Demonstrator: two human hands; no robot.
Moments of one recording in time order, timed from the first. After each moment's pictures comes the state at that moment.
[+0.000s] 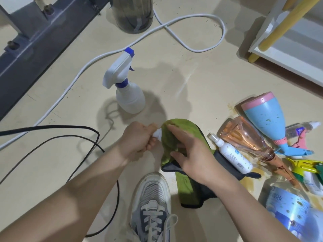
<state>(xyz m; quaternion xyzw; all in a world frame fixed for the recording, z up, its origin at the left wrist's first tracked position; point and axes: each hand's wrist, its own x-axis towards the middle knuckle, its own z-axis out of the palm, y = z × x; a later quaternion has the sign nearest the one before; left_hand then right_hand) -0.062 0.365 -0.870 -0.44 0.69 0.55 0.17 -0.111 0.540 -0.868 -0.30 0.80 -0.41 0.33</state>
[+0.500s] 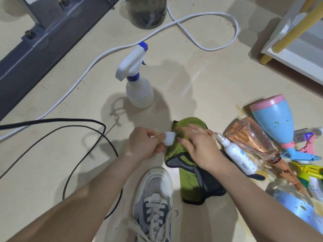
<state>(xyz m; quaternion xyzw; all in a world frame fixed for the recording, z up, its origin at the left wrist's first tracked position) -0.030 0.383 -0.878 -0.47 0.65 0.59 0.11 -0.124 0.544 -0.911 -0.36 0.87 -0.24 0.23</state>
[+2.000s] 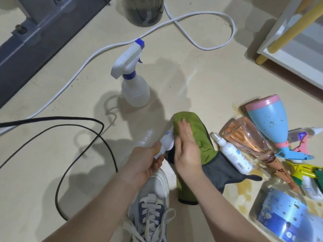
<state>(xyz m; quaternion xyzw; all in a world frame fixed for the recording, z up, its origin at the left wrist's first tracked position) -0.016 0.414 -0.884 -0.60 0.33 0.72 0.12 -0.078 0.525 -0.927 -0.19 0.86 -0.43 0.20</state>
